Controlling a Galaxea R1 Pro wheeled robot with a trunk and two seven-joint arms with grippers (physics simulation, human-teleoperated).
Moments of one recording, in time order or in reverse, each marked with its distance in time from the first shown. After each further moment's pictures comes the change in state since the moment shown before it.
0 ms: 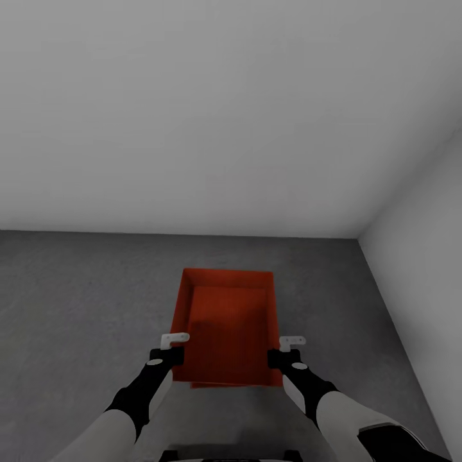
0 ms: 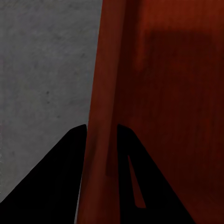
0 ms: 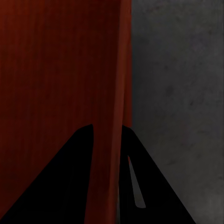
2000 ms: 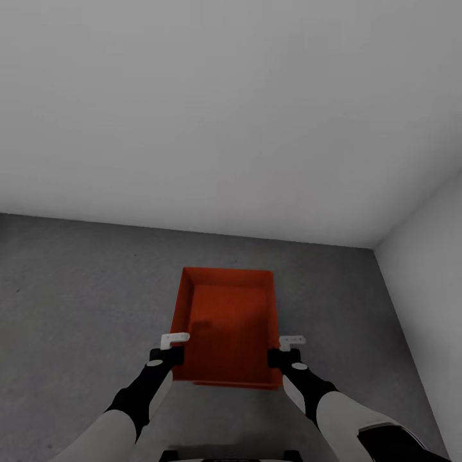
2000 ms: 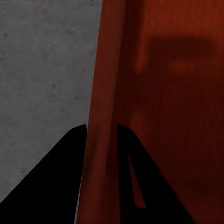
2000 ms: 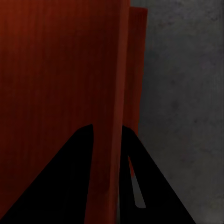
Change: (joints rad) left arm 0.000 -0.001 0.002 0.008 -0.002 -0.029 -0.003; right arm 0.000 0.000 0.006 0.001 0.000 -0.022 -0.004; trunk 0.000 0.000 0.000
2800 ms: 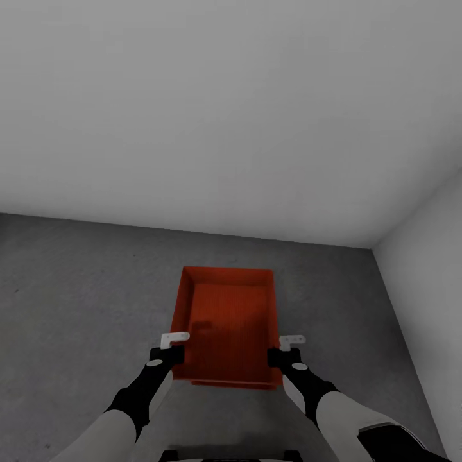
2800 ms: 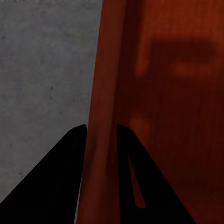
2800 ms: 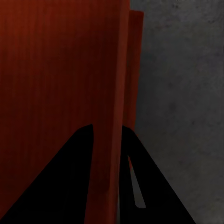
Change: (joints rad) left arm 0.000 0.000 0.000 -0.003 -0.004 -0.006 -0.002; right arm 0.000 0.000 0.000 0.000 -0.002 -0.010 0.000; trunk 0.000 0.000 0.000
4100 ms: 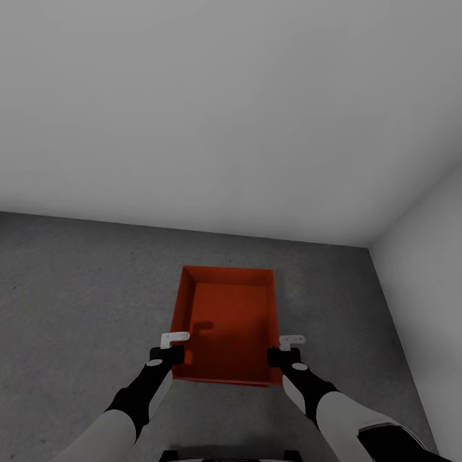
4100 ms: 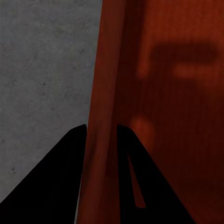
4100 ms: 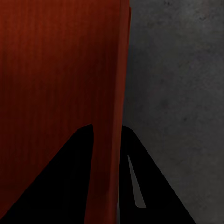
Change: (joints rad) left arm 0.000 0.001 -0.001 -0.002 0.000 0.000 -0.001; right arm 0.000 0.000 -0.002 0.001 0.000 -0.005 0.001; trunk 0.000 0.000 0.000
